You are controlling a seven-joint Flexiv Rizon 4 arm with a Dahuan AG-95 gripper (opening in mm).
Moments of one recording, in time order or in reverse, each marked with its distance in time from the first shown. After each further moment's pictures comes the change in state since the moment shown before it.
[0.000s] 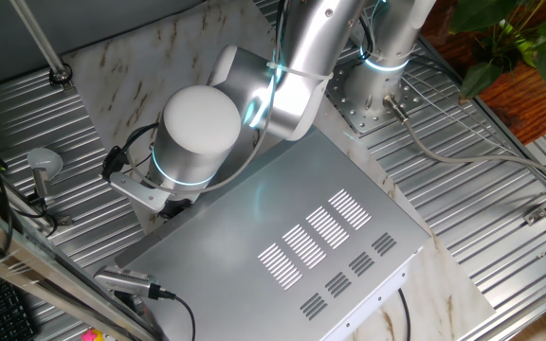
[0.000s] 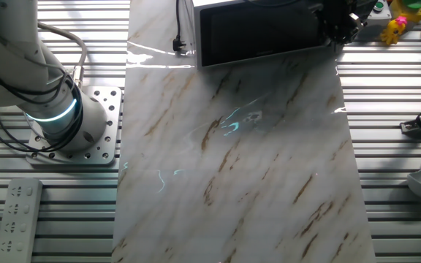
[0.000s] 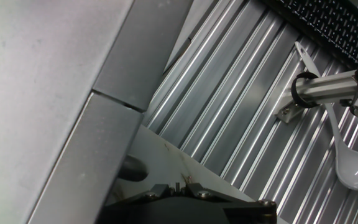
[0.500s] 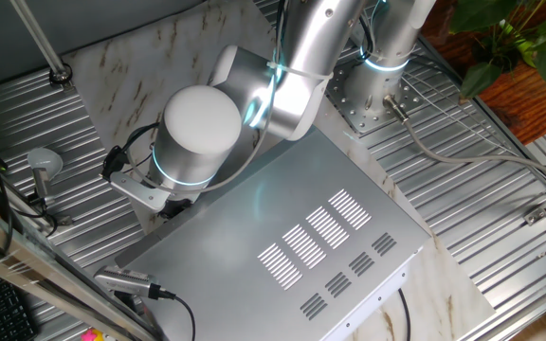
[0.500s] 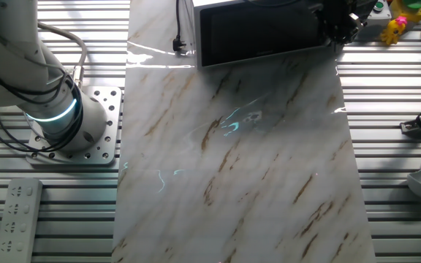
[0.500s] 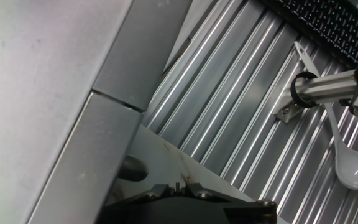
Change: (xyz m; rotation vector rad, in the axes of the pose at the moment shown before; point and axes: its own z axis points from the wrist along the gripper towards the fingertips) arm 0.000 0.000 0.000 0.003 0.001 0.004
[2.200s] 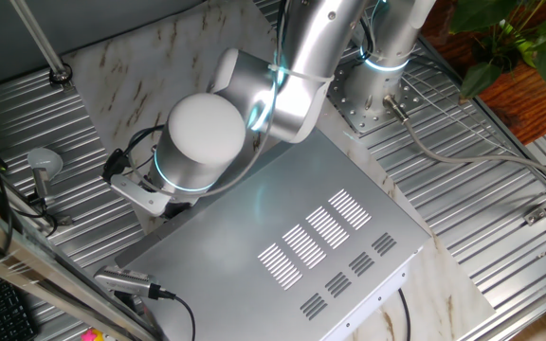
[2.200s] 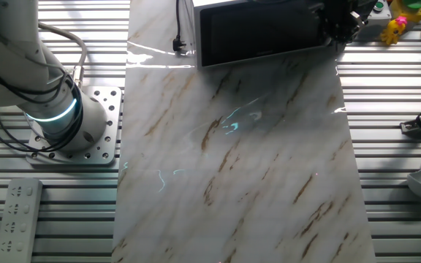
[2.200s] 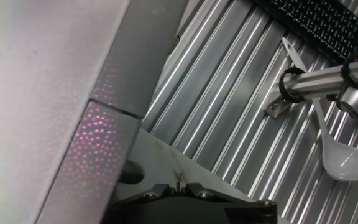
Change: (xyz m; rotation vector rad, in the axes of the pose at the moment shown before) arm 0.000 -0.003 -0.003 0.031 0.024 -0.003
